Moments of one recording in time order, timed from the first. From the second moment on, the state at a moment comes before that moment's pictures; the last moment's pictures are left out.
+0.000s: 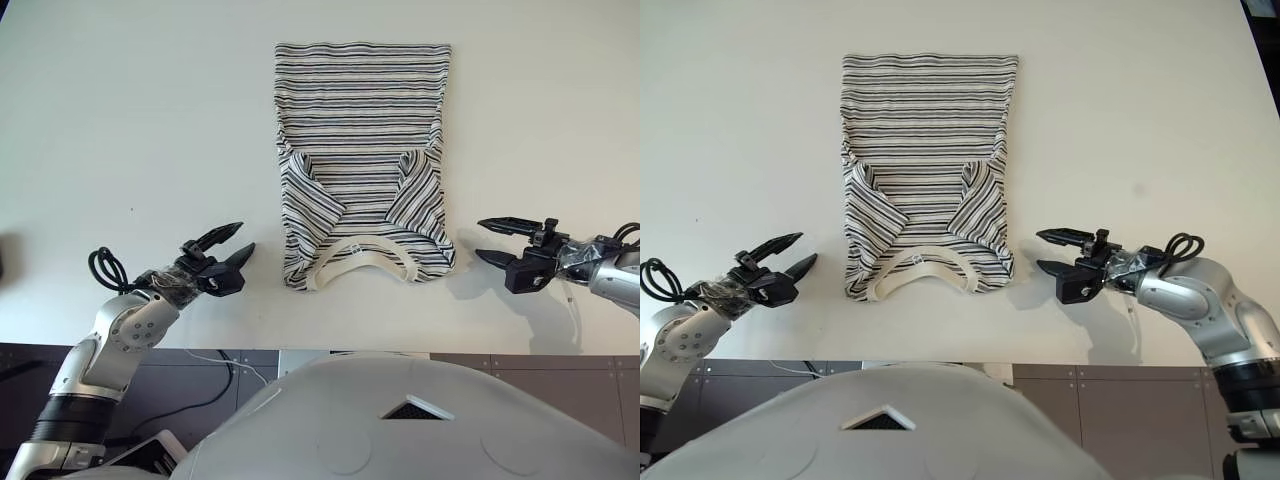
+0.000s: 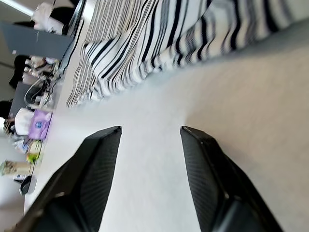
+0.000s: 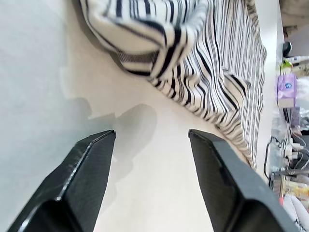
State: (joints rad) left arm 0.46 0.85 -0.10 -0.05 0.38 -0.57 -0.36; right arm 0.21 -1.02 0.18 0.00 -0.37 -0.75 0.62
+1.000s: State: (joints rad) left arm 0.19 0.95 -0.39 0.10 0.42 -0.94 -0.47; right arm 0.07 -0.92 0.33 0.06 -0.47 -0.87 0.59
